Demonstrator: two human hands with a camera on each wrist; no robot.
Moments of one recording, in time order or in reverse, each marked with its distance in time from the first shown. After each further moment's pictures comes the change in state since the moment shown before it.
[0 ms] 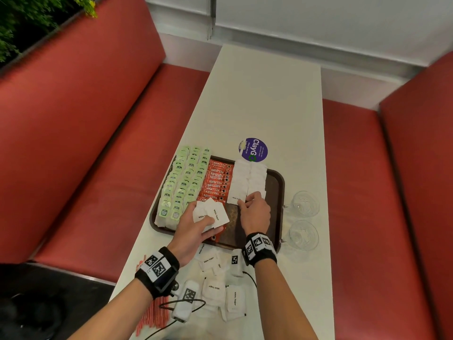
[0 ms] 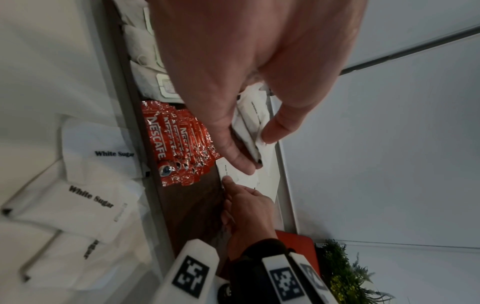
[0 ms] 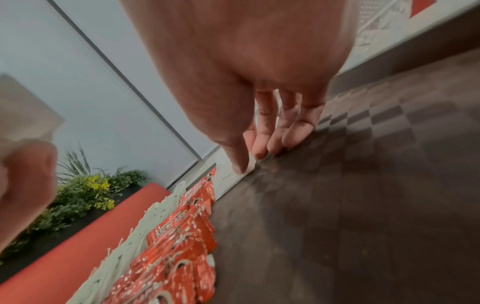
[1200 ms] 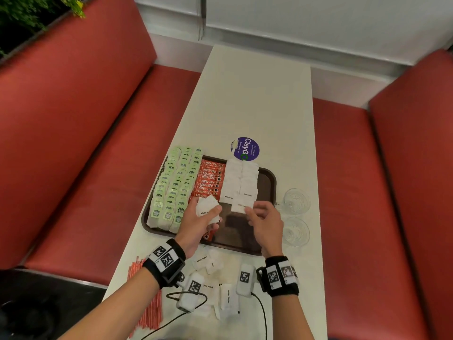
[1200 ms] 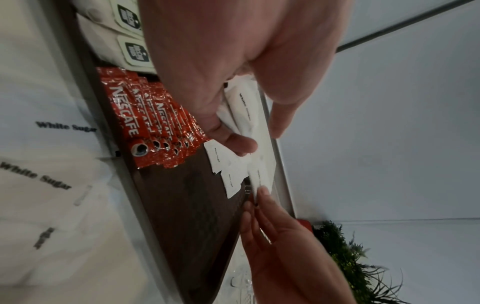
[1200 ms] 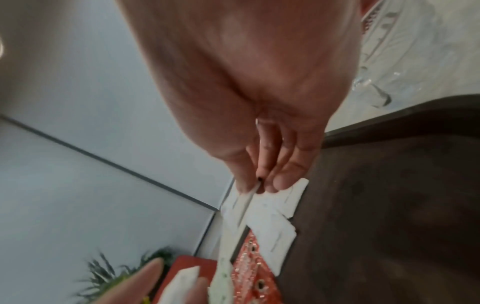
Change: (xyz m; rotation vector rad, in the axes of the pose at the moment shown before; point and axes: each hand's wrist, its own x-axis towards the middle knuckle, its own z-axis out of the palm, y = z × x) left_hand 0.017 -0.008 0.025 0.138 0.014 0.084; right_hand -0.038 0.024 -0.074 0.543 -0.121 0.063
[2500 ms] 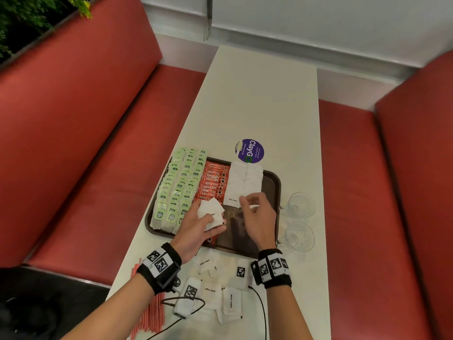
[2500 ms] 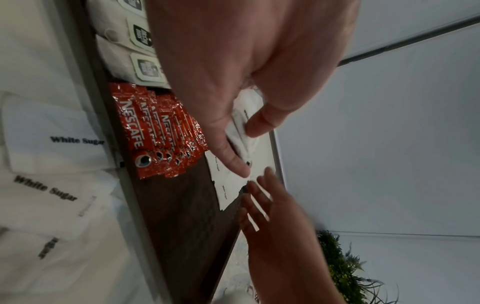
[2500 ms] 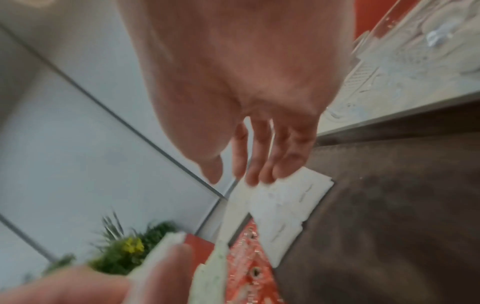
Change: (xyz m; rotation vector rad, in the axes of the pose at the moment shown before) left_hand -0.001 0.004 -0.014 -0.132 -0.088 -0.094; right_hand 0.020 -0.013 0.030 -0.253 0.006 -0.167
